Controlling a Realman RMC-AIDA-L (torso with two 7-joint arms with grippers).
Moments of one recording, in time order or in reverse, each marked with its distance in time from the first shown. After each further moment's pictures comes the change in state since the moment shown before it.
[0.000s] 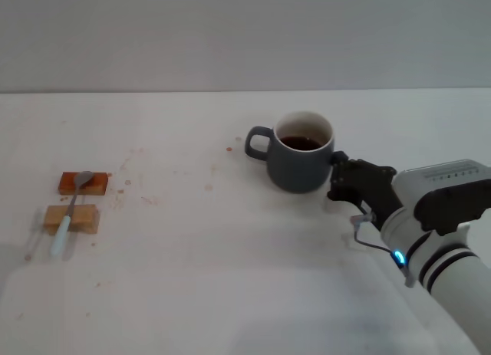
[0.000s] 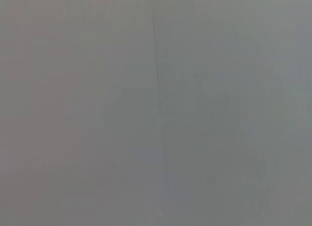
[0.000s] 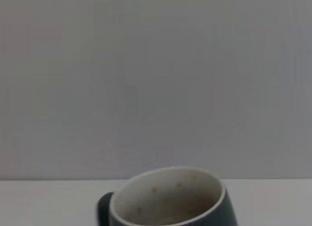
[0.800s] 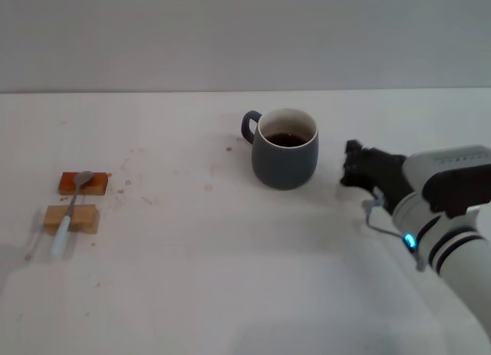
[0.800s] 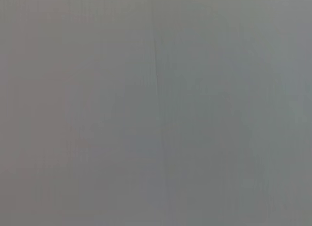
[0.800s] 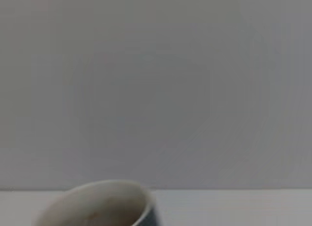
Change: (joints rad) left arm -0.003 -0.001 0.000 0.010 0.000 0.002 0.000; right arm 0.019 0.000 0.121 -0.056 -0.048 0.045 0.004
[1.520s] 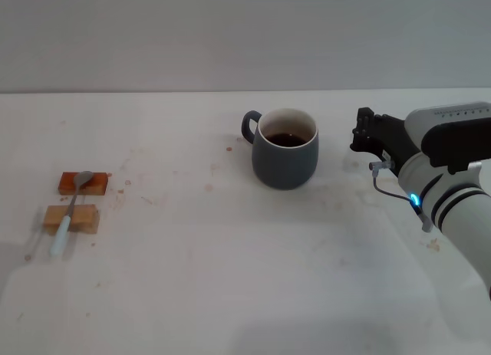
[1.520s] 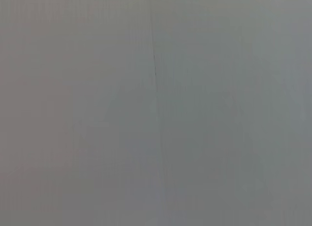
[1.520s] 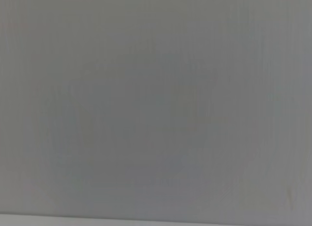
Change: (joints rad) left arm -0.007 0.001 -0.001 0.000 0.000 -0.004 0.003; right arm 0.107 -0.005 0.085 -0.078 -0.006 0.075 -0.004
